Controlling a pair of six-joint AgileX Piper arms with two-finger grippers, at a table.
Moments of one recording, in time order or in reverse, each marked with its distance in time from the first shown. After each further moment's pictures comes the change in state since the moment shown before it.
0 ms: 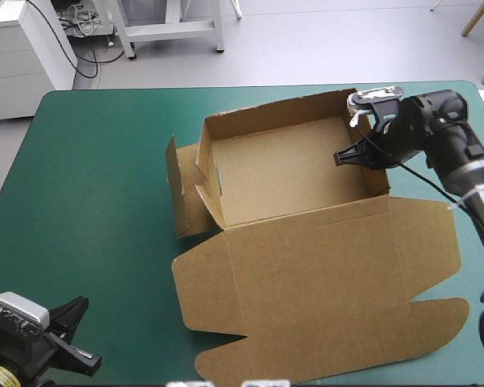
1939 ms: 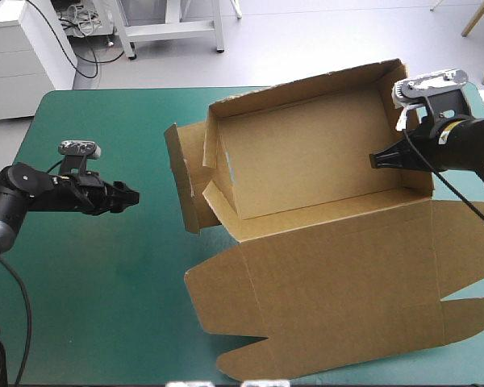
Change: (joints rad) left arm 0.614 1.282 -0.567 -0.746 -0.044 0.707; right arm 0.000 -0.290 0.000 -0.075 0.034 -0.012
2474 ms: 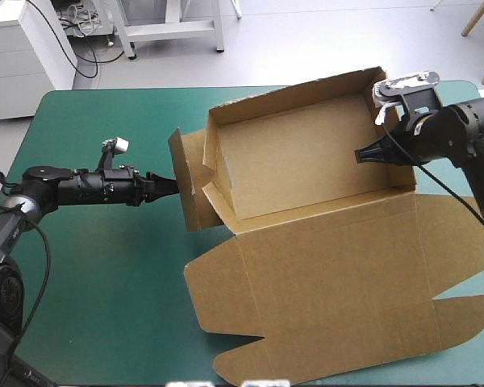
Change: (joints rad) left arm -0.002 0.272 -0.005 -0.626 0.245 0.453; right arm 0.000 0.123 0.000 0.003 -0.029 0.003
